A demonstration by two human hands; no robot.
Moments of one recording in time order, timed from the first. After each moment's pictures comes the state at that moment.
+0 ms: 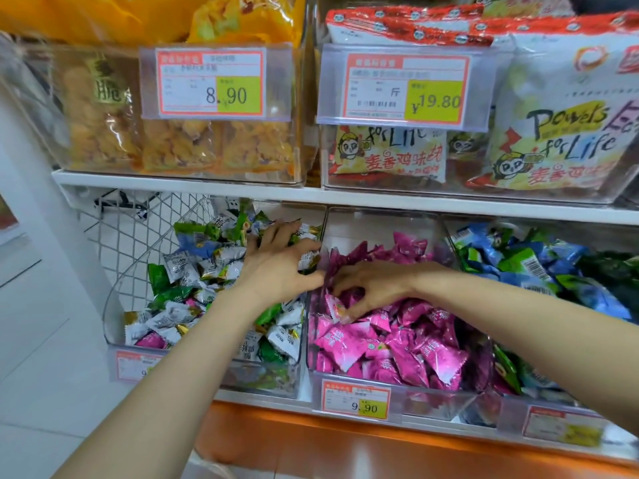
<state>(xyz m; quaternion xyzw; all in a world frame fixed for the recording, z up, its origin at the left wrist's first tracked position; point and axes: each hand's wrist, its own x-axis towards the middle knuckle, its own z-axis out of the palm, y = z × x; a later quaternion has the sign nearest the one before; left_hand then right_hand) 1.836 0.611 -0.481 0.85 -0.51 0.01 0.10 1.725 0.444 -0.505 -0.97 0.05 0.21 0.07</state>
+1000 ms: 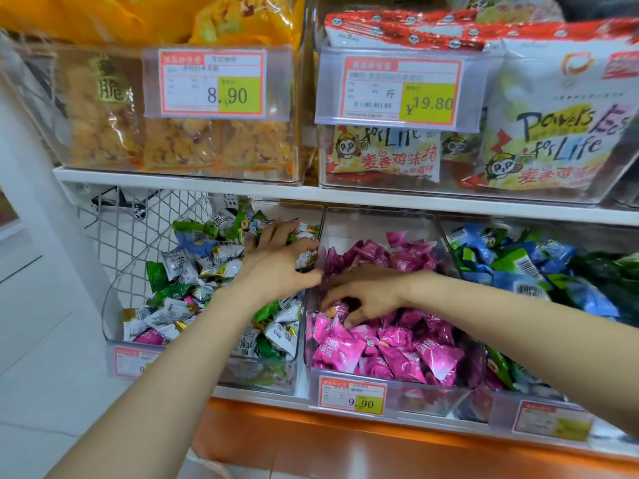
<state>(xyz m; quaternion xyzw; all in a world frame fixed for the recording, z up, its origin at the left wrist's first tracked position) 1.833 0.611 -0.479 0.86 -0.50 0.00 0.11 1.720 0.461 -0.506 -0.98 -0.03 0.17 -0.01</state>
